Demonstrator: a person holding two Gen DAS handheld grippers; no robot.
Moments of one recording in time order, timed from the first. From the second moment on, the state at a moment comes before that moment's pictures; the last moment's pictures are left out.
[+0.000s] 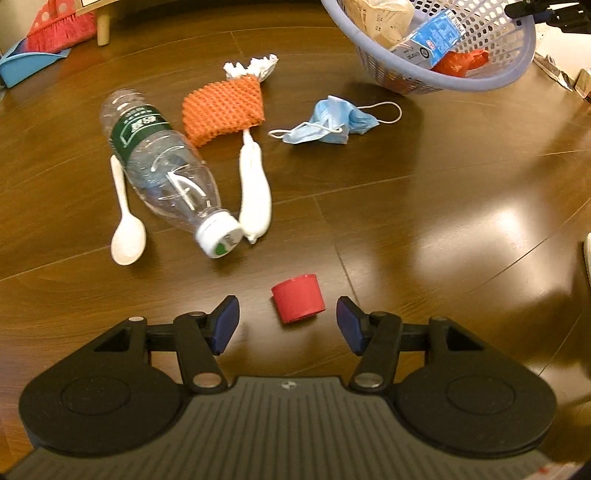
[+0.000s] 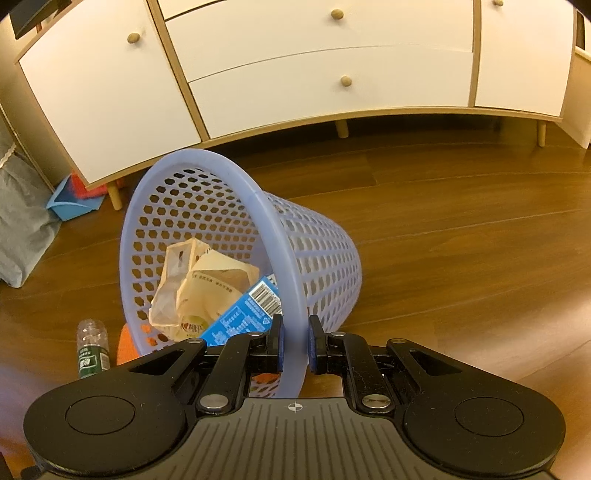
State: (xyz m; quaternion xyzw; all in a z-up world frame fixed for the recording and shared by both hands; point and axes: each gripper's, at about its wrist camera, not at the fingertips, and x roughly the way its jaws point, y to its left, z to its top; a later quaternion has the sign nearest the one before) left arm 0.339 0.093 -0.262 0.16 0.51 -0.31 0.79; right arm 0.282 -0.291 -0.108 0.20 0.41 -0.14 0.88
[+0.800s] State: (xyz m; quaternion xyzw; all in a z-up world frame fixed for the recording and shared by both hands) left arm 0.336 0.049 -0.297 0.18 0.53 -0.29 0.77; right arm 0.256 -0.299 -0.095 0.19 0.43 -0.15 0.87
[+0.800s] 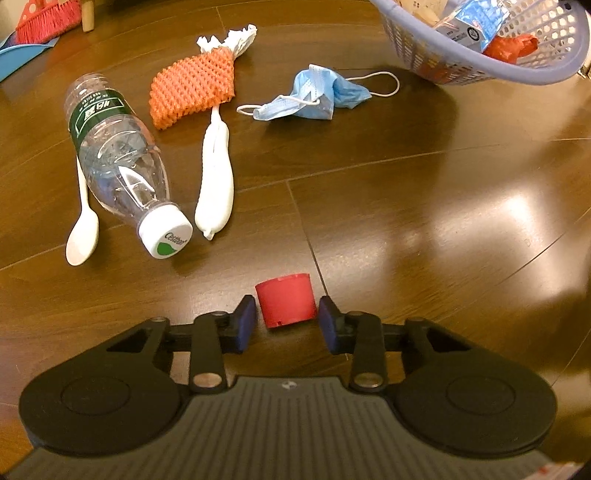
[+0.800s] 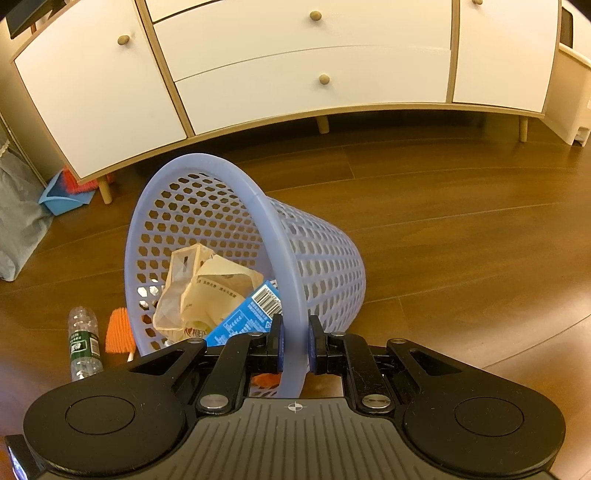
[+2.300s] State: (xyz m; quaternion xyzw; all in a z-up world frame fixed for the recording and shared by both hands) left arm 0.393 -0.037 -0.158 0.14 0.32 -0.39 0.85; right arm 0.257 -0.301 -0.095 0.20 0.43 -0.15 0.87
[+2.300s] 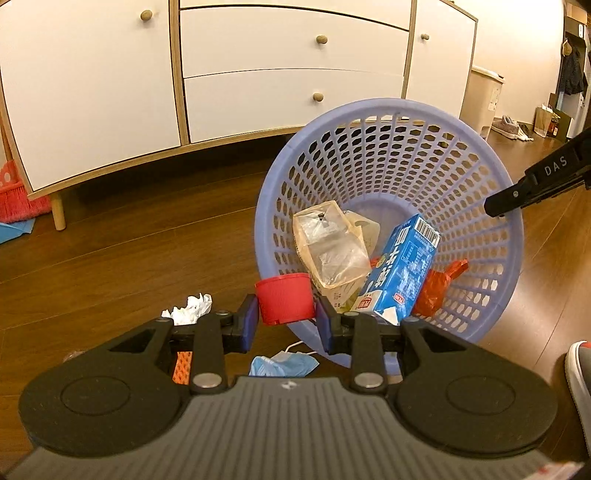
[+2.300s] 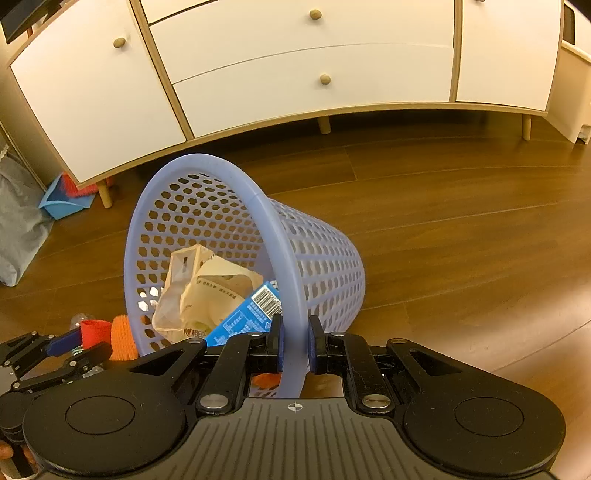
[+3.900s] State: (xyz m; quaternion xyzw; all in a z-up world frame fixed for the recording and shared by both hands) left arm 0.422 0.061 -0.157 0.10 0.35 -0.28 0.89; right arm 0.259 -0.297 -0.095 0.20 0.43 -0.16 0.87
